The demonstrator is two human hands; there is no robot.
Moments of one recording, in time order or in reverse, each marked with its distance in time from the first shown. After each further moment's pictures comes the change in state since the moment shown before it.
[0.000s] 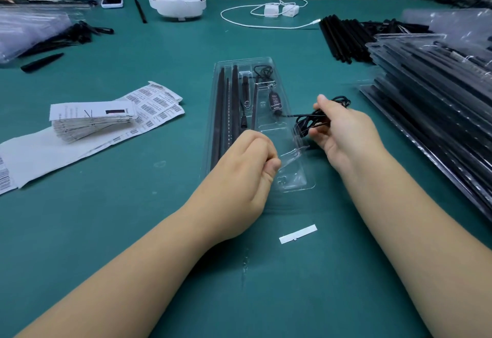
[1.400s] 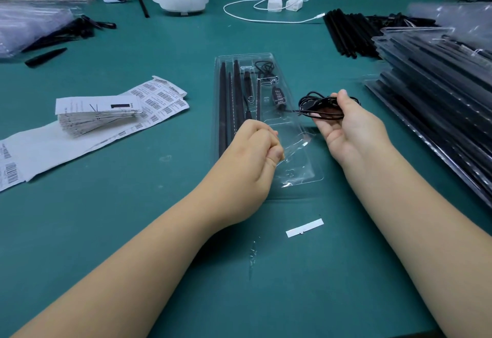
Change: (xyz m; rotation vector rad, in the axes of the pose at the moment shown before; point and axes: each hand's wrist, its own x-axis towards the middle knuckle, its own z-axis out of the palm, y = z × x) left_hand 0.004 -0.002 -0.001 -0.092 -0.050 -0.079; right_hand 0.008 0.005 0.002 0.408 0.064 0.075
